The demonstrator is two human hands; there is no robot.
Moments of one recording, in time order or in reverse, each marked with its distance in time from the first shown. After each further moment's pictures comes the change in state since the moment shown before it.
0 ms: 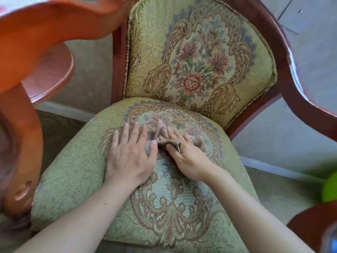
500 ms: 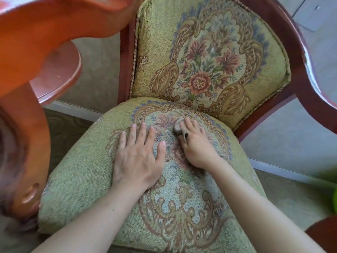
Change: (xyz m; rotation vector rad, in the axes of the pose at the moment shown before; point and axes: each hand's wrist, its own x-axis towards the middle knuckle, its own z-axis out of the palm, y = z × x) left_hand 0.001 -0.001 0.002 -0.023 0.014 0.009; right_hand 0.043 0.026 0.004 -0.271 0.129 0.154
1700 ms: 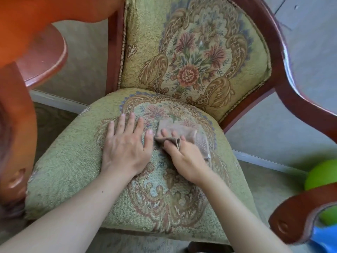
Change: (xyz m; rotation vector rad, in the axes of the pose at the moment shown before) left_hand -0.002 0.000 -0.004 -0.005 -0.001 -0.006; right_hand -0.074 -0.029 -0.009 0.402 -0.038 0.049
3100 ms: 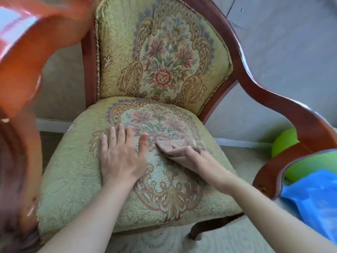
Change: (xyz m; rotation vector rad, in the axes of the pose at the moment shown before) left_hand -0.007 -0.009 -0.009 -0.120 -0.021 0.069; right_hand -0.070 -0.007 -0.033 0.497 -0.021 0.312
